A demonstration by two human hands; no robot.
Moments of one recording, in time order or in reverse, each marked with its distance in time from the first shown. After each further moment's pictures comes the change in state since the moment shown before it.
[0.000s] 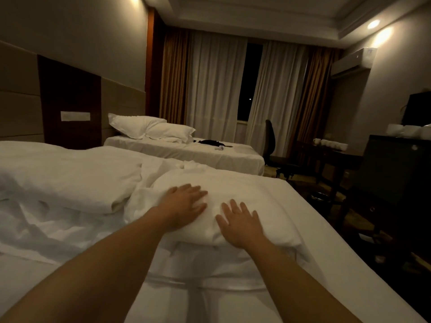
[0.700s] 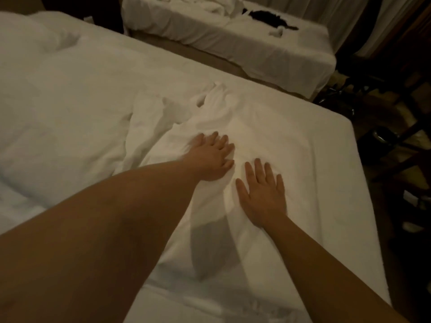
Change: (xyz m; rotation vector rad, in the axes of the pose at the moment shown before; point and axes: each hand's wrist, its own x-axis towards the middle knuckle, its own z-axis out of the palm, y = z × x) left_hand 0.202 -0.033 0.054 -0.057 -0.478 -0.096; right_hand 0.162 0.053 -0.011 -0.015 -0.200 -0.053
